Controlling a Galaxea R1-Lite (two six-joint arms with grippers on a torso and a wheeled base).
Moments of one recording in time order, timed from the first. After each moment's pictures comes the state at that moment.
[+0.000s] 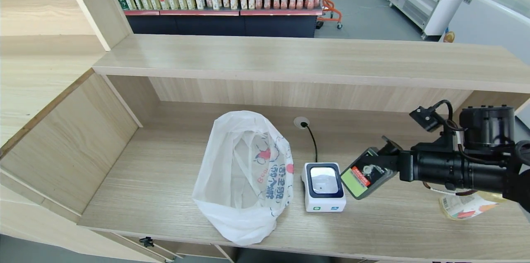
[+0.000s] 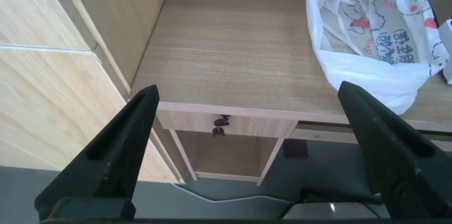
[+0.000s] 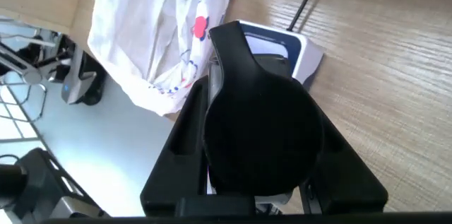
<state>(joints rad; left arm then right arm) 0.00 0.00 0.00 0.00 -0.02 0.00 0.15 1.65 -0.65 -0.55 0.58 0.14</state>
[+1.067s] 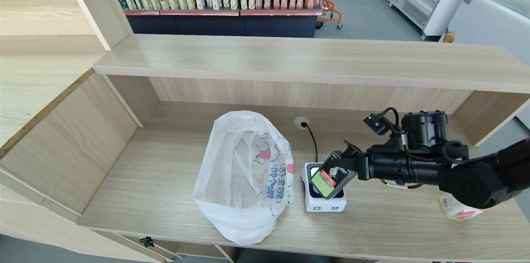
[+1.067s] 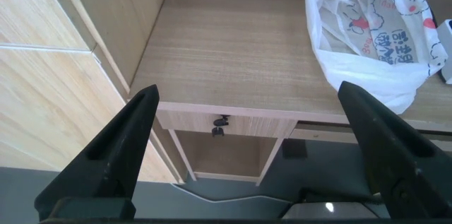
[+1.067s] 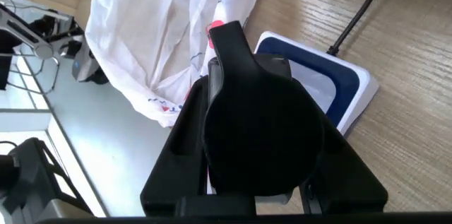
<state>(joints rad) 0.00 0.00 0.00 0.00 -0.02 0.00 0.28 1.89 -0.77 -0.65 0.57 0.15</state>
